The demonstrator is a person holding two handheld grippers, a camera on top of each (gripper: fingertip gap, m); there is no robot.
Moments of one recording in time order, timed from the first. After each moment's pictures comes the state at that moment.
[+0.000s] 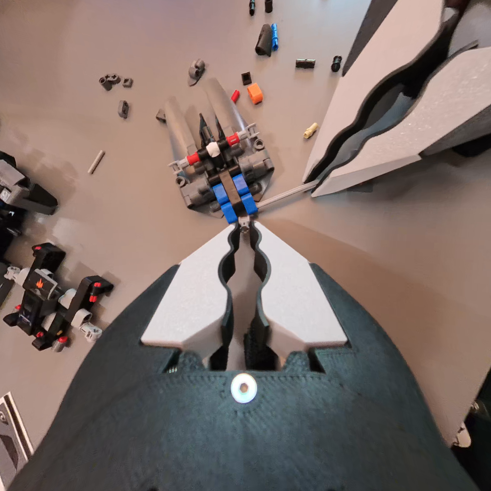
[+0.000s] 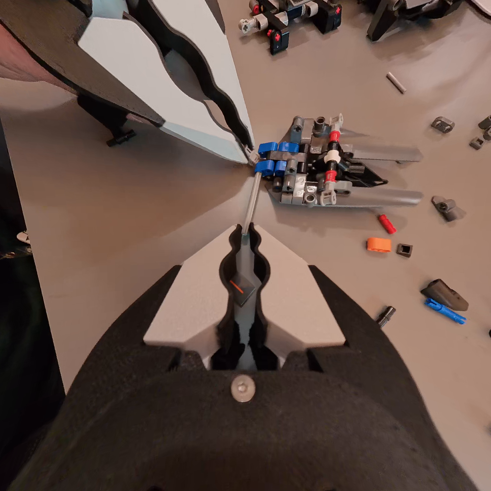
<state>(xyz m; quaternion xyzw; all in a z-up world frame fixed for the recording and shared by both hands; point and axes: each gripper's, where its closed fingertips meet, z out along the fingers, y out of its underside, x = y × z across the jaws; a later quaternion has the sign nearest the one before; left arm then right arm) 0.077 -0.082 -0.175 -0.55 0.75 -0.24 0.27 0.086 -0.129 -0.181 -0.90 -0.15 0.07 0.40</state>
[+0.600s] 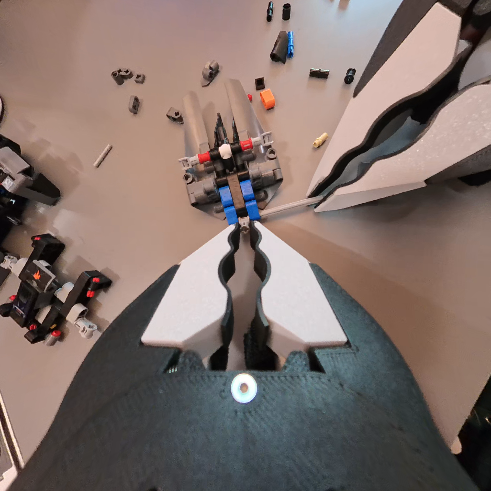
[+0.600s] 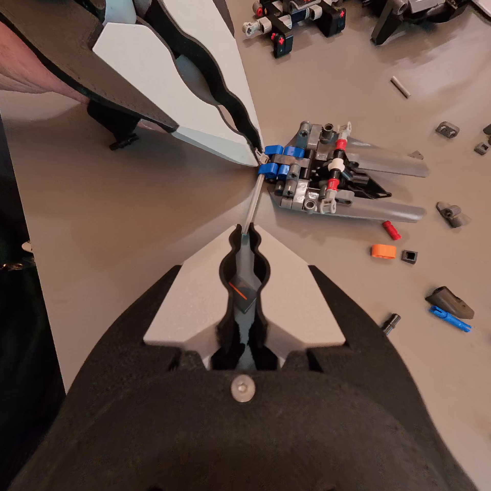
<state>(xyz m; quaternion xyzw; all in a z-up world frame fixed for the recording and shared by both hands) 0.081 -0.079 -0.175 -0.58 0.73 -0.24 0.28 0.082 -0.125 -0.181 -0.90 -0.15 0.07 0.40</state>
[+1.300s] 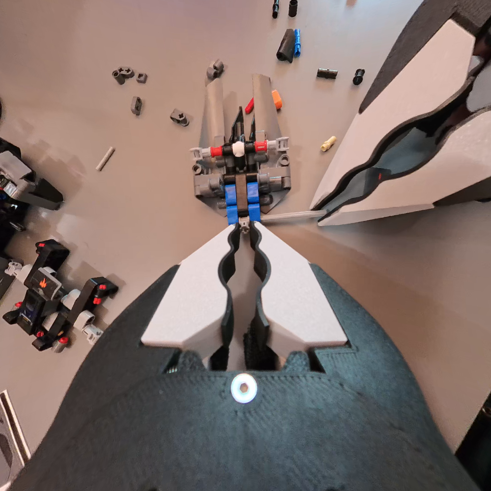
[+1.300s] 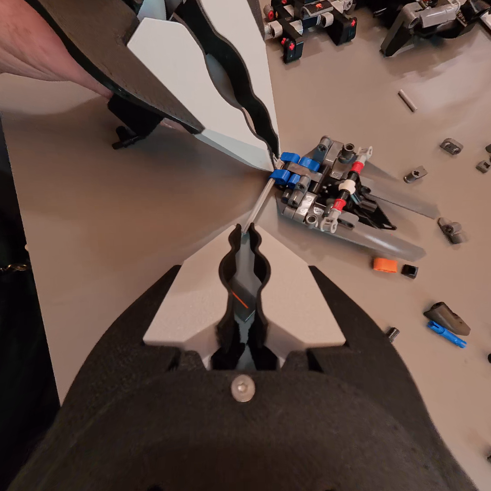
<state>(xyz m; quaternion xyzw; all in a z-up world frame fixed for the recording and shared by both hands) 0.087 -0.075 -0.175 -0.58 0.73 -0.23 0.27 0.078 -0.121 -0.181 -0.90 -0.17 0.06 0.39</state>
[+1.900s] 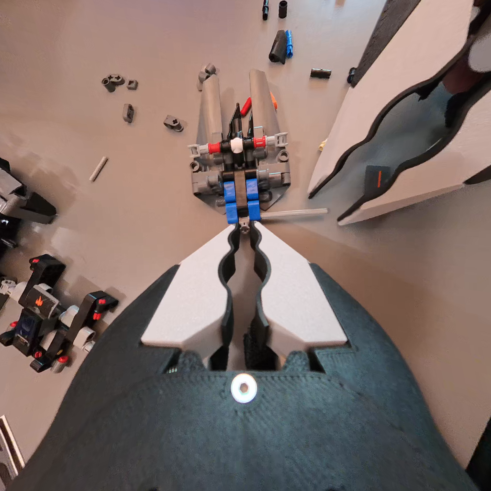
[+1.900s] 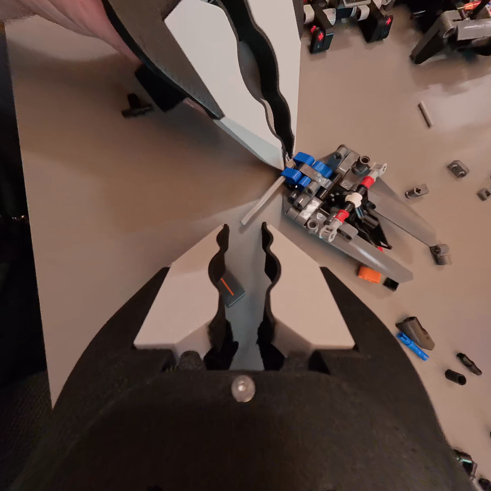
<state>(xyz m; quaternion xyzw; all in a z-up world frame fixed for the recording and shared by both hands) 0.092 -0.074 -0.177 -0.56 0.75 -0.25 0.26 0.083 -0.128 -0.180 -0.90 -0.25 0.07 0.36</state>
